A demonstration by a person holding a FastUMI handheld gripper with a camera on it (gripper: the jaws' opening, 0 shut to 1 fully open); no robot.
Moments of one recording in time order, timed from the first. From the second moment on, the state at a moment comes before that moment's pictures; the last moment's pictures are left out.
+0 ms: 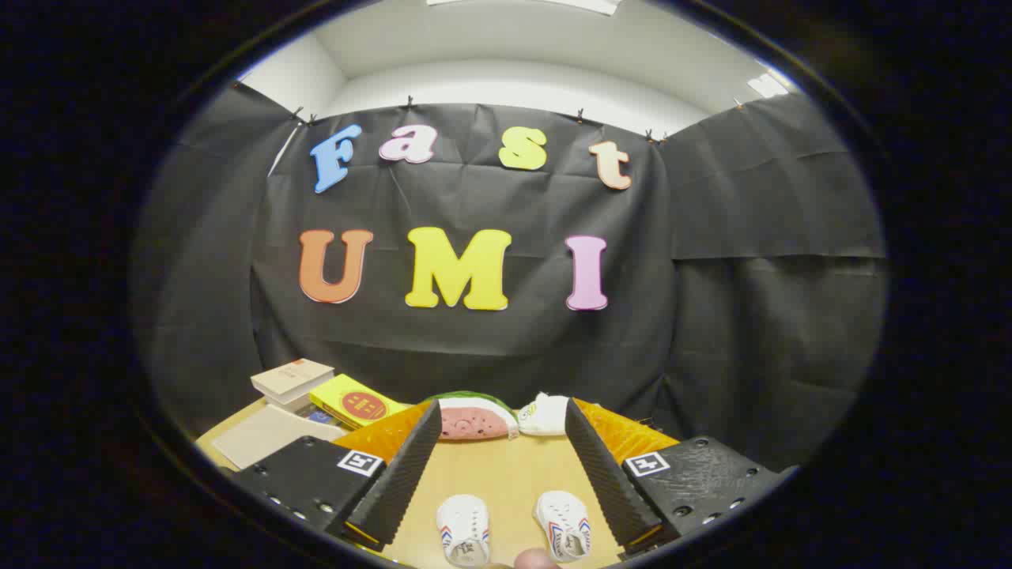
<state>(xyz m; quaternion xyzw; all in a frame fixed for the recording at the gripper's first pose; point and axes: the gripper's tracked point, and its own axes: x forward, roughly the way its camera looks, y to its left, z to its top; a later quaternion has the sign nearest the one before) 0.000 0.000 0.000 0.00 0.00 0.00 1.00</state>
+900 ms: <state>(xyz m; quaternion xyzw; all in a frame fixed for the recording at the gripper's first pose) 0.030 0.009 -0.001 0.01 0.02 0.04 1.00</state>
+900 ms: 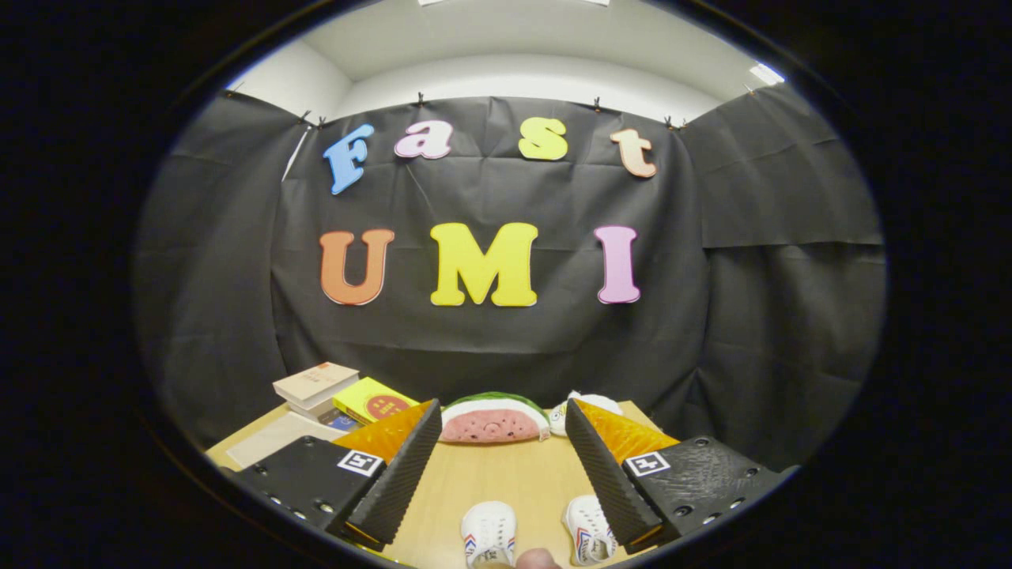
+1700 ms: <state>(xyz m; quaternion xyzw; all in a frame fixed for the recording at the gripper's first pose) 0.030 0.080 -0.050 0.04 0.09 0.12 0.99</state>
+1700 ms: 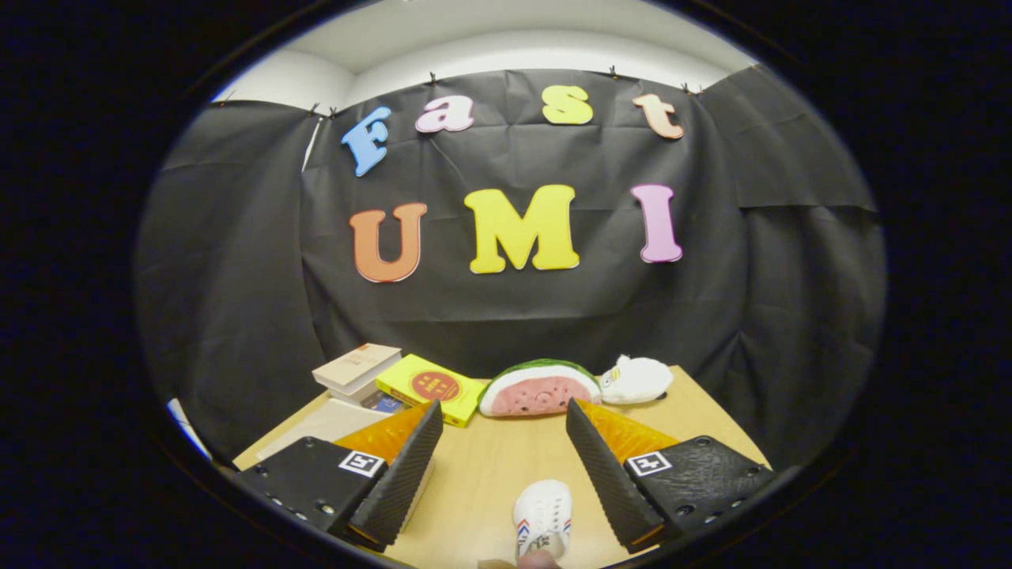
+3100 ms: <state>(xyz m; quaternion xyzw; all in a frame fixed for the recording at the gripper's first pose) 0.016 0.265 -0.234 0.32 0.44 0.31 0.78</state>
